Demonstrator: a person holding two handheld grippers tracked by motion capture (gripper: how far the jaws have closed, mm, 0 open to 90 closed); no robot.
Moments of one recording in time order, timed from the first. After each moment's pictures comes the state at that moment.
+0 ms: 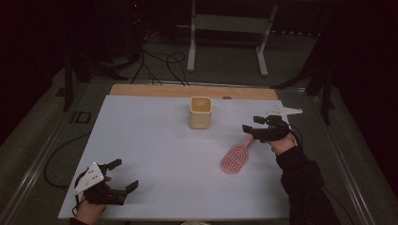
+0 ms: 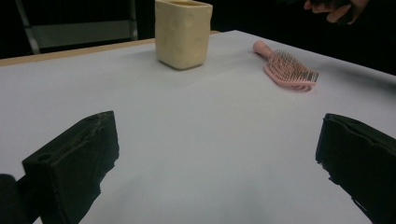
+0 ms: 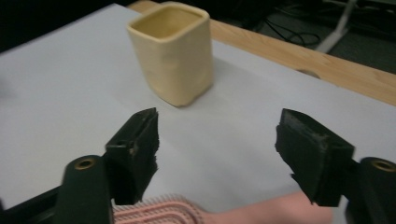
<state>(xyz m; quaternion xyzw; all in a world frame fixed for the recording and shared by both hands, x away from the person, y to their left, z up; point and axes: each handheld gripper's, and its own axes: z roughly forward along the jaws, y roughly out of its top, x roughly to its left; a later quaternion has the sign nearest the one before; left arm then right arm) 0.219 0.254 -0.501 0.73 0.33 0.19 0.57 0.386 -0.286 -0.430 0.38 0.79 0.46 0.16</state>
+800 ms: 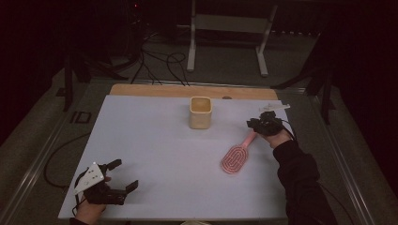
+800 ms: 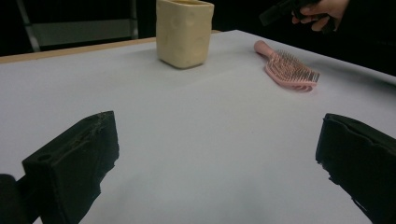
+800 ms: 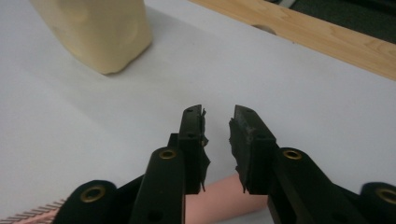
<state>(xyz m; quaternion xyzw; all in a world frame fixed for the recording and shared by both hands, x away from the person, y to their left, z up) 0.219 0.254 -0.502 0.73 0.33 0.19 0.56 0.421 -0.286 -0.457 0.43 0.81 0.36 0.19</state>
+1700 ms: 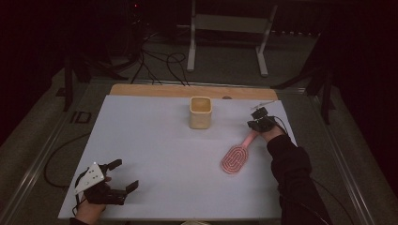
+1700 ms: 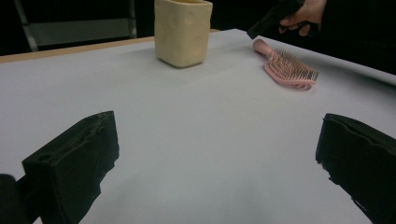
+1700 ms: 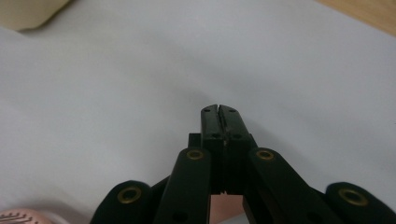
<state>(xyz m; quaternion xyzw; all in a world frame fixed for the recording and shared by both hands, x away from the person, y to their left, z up) 0.220 0.254 -0.503 0.73 0.33 0.18 0.56 0.455 -0.276 -0.483 0.46 0.83 0.26 0.18</state>
